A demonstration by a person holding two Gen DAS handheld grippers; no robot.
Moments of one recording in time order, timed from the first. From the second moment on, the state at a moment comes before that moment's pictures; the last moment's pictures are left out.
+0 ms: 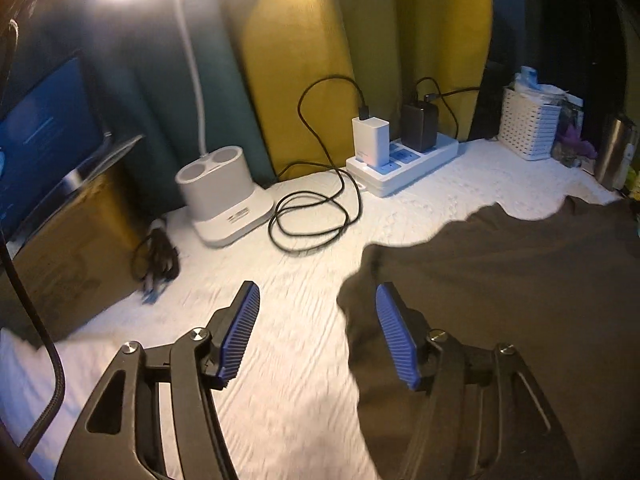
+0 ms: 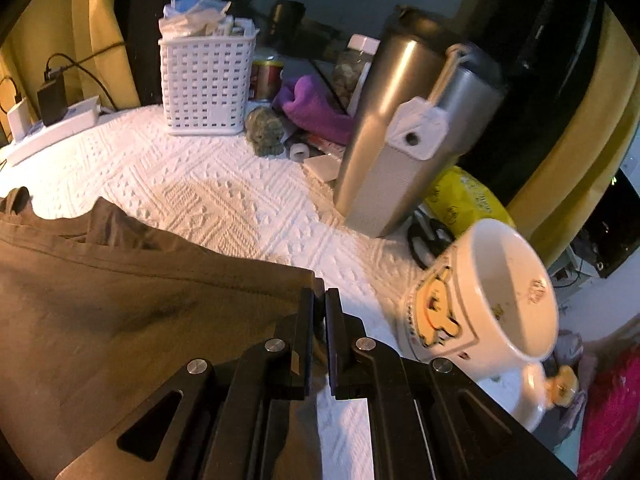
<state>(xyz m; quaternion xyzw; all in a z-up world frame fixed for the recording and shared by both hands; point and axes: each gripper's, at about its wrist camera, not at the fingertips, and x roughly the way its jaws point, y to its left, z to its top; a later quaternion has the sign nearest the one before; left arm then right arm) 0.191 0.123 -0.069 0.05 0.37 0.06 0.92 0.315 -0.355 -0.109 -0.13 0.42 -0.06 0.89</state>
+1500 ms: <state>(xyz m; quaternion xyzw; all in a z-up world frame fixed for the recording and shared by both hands) 0.009 0.095 -0.121 -0.06 0.44 0.03 0.89 0.112 -0.351 -0.134 -0.02 0.39 0.01 0.92</state>
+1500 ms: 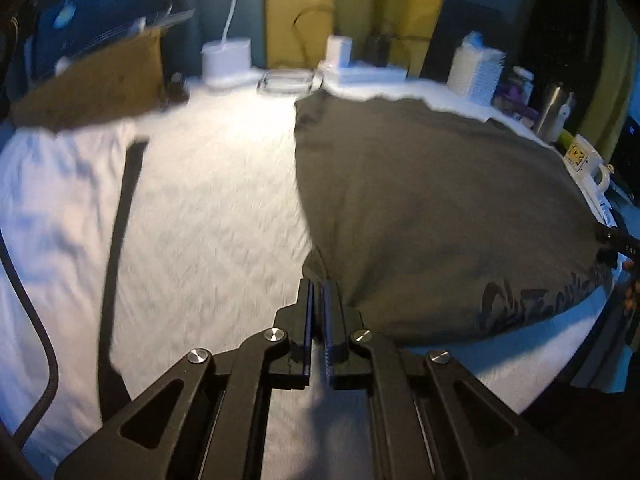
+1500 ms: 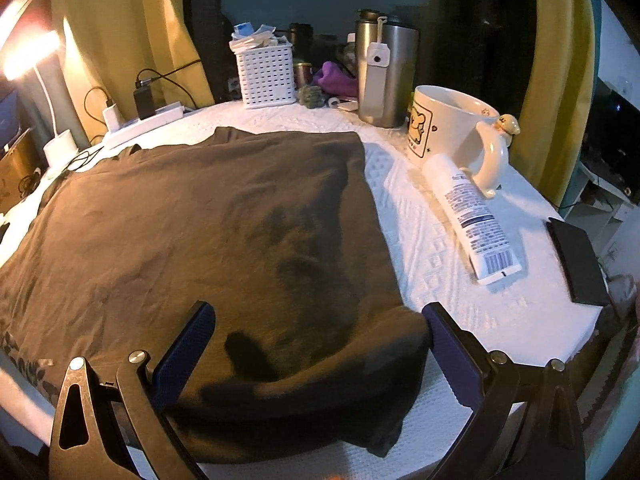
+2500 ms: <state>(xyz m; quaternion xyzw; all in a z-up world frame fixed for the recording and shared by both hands) 0.024 0.080 -0.113 -0.06 0.44 0.01 0.90 0.044 -0.417 -0.132 0.11 0.38 -0.02 0.92</state>
